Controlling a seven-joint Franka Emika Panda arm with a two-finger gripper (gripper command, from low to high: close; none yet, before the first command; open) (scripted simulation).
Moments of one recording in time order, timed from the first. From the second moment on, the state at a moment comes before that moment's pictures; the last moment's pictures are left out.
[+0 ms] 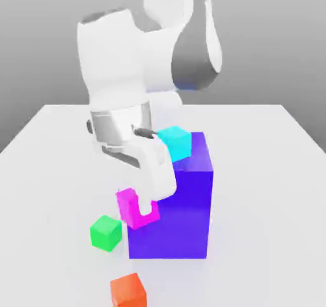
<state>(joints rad) -0.42 -0.14 0.25 -2.65 0.47 2.66 1.35</state>
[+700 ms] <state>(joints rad) -0.71 -0.18 0.36 -2.86 0.09 2.69 2.03</state>
